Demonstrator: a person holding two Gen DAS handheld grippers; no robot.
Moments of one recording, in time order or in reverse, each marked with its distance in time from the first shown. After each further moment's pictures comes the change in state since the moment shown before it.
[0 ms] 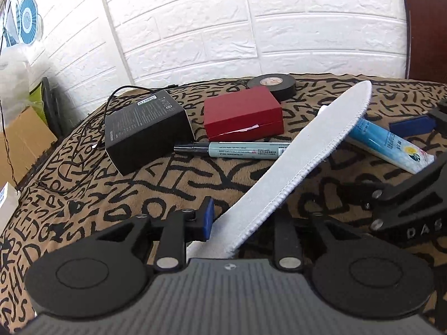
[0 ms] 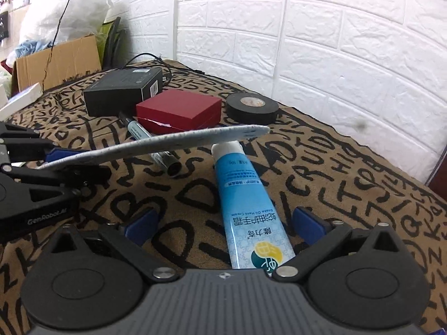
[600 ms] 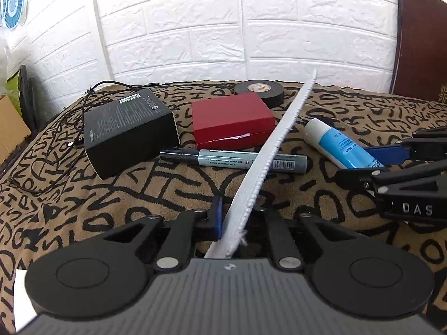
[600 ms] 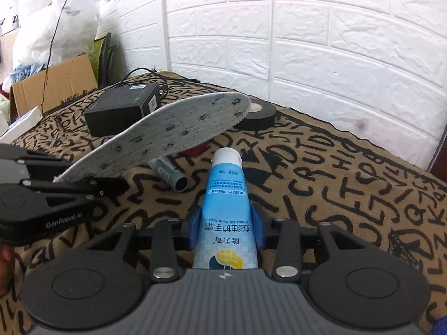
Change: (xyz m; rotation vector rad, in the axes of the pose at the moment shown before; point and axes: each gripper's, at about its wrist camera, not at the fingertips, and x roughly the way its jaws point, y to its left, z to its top) left arm 0.003 0.021 -0.002 -0.039 -0.008 -0.149; right arm -0.010 -0.002 0.002 0.113 -0.012 0.031
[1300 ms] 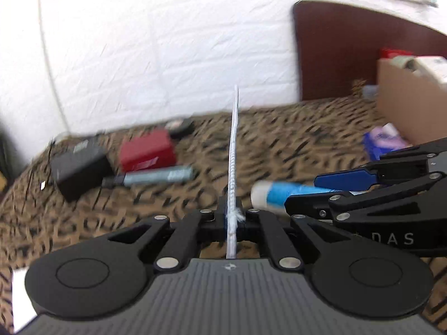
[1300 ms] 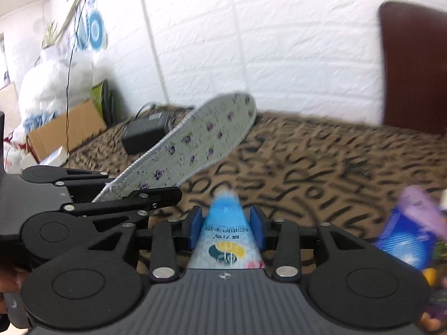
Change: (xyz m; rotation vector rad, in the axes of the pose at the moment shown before) left arm -0.084 -0.069 -0.004 0.185 -0.178 -0.195; right arm -0.114 0.018 -0.051 0.200 -0.130 -0.023
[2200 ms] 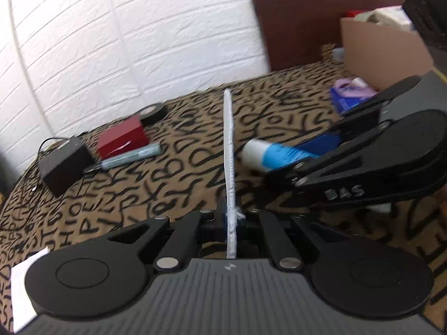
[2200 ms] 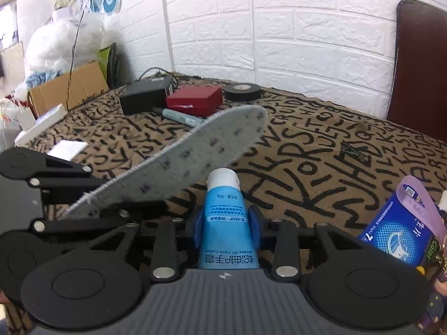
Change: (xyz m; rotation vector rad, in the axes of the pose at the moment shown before) left arm -0.004 -0.032 -0.040 0.116 0.046 -0.019; right arm 0.015 -0.005 -0.024 -0.114 0.087 -0.004
